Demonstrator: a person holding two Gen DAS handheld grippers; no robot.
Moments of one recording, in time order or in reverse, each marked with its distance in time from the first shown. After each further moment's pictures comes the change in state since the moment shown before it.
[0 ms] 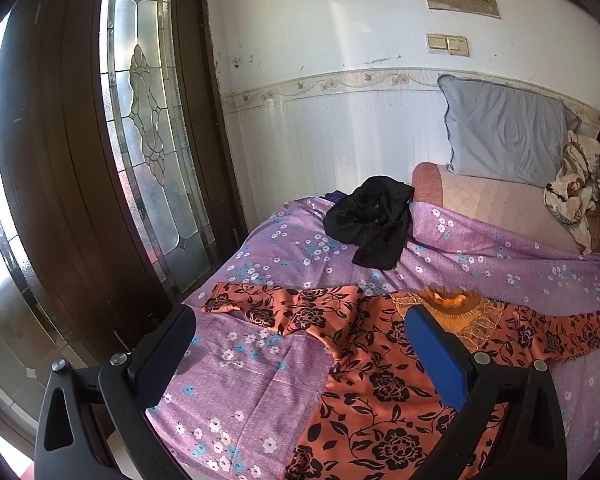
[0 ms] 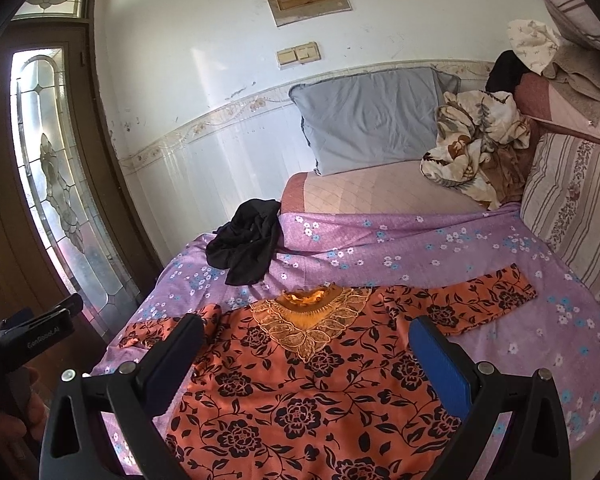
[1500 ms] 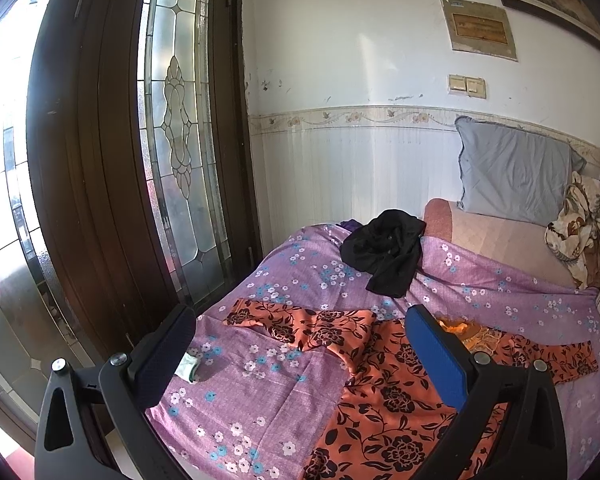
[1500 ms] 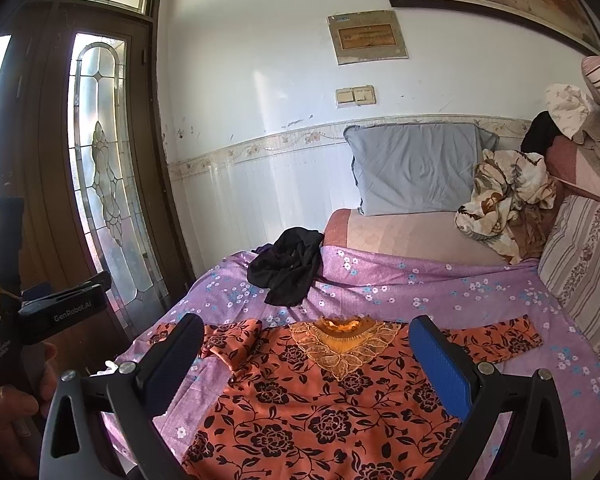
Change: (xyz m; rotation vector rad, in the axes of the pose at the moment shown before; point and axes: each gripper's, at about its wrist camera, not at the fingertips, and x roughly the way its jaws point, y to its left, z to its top) left arm -0.048 0.045 0.009 -0.078 -0.082 0.017; right arm -0.065 0.065 0.004 -0.147 -0.109 0.087
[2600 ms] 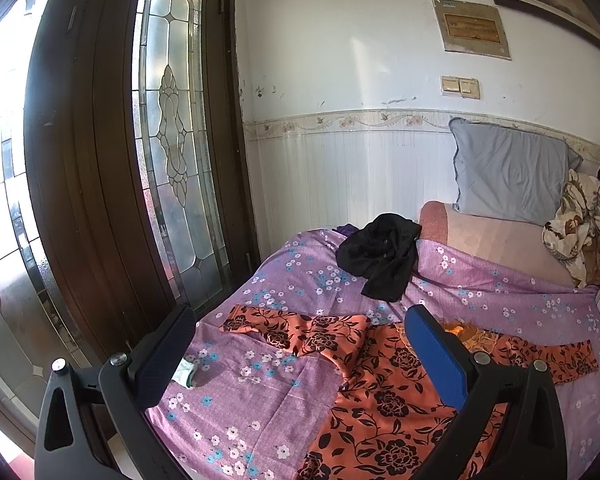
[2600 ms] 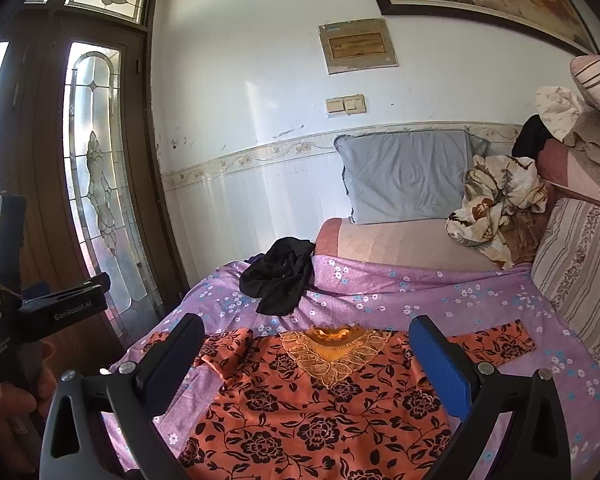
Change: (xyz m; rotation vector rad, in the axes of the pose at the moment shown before) left arm -0.007 -0.016 0.007 0.019 -0.017 0.002; right arm -0.008 -0.015 -0.001 0.008 -0.039 -0.019
